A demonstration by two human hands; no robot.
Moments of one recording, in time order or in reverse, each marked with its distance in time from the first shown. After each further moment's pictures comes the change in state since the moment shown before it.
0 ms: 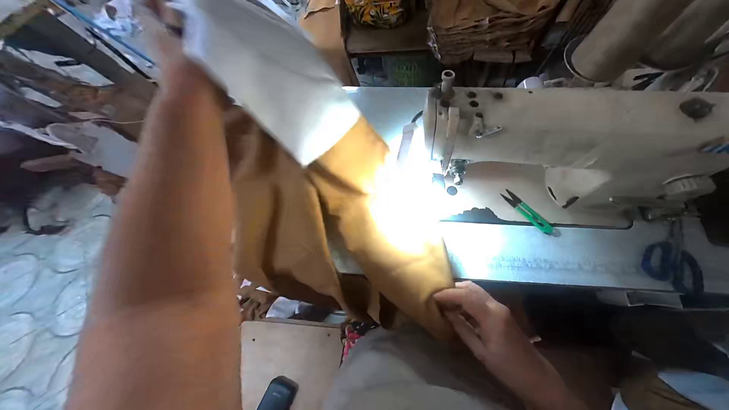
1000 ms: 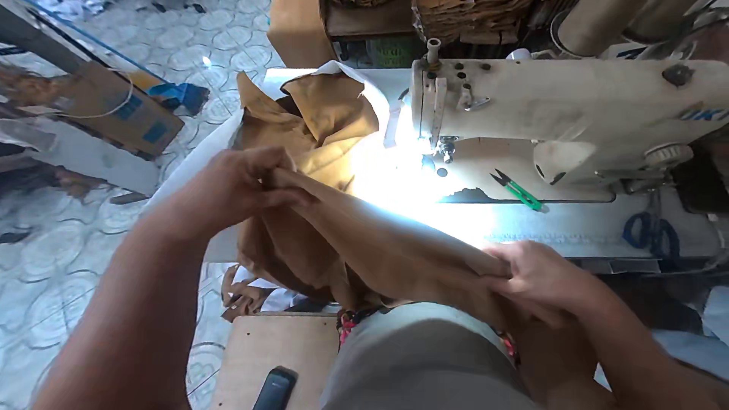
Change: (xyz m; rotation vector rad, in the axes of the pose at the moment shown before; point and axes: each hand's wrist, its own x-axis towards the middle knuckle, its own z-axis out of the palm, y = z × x) left_hand -0.198 0.068 -0.017 0.490 -0.892 0.484; right_hand 0.031 0.013 -0.091 -0.377 -0.569 0.367
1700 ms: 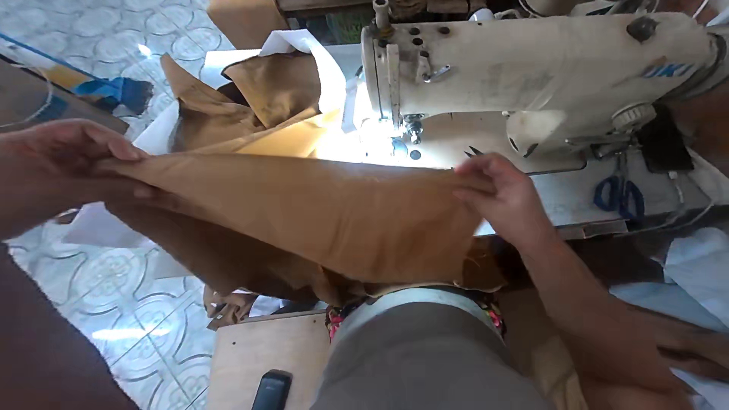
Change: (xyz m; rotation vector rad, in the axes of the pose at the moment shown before) left_hand -0.035 -0.065 -0.047 -0.358 0.071 -0.497; right_hand 0.034 -0.009 -0.008 0.551 0.738 -0.196
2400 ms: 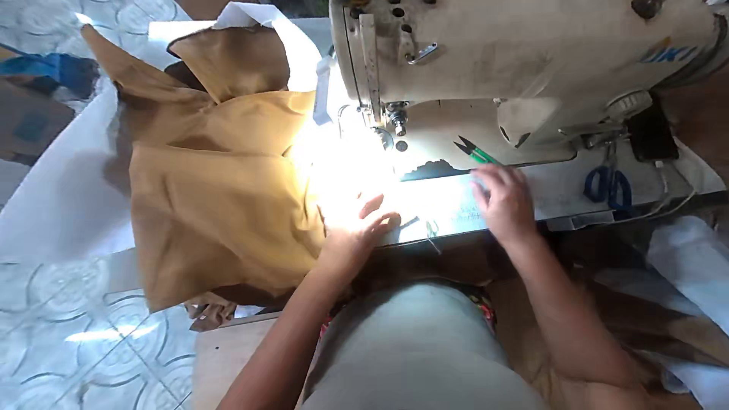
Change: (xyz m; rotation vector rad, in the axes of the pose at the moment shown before) left_hand -0.012 0.026 0.310 0.285 -0.027 0.417; right_hand -0.028 0.094 -0.015 -0.882 0.067 0.054
